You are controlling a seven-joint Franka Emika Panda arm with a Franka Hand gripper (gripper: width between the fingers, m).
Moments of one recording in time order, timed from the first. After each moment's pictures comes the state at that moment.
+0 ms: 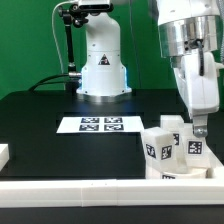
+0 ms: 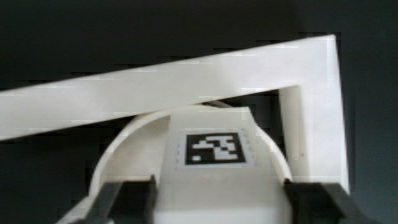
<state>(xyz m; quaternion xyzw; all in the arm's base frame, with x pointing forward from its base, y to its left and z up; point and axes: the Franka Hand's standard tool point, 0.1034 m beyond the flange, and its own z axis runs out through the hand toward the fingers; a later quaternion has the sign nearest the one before) 0.623 0.112 0.082 -0.61 0.79 0.00 0.10</state>
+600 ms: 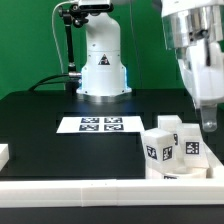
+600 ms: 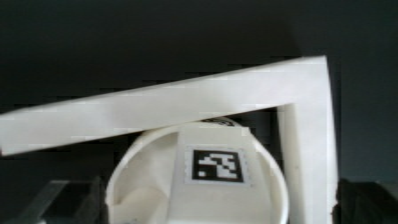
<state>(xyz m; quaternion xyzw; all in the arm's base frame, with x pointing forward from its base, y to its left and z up) 0.624 0.122 0.101 -0.65 0.75 0.01 0.10</state>
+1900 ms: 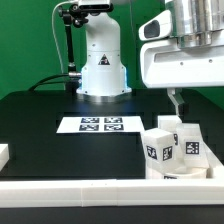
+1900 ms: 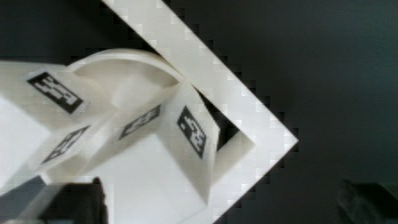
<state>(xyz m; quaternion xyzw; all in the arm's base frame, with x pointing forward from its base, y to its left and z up) 0.630 0.118 0.111 -0.93 0.37 -0.03 0.08</state>
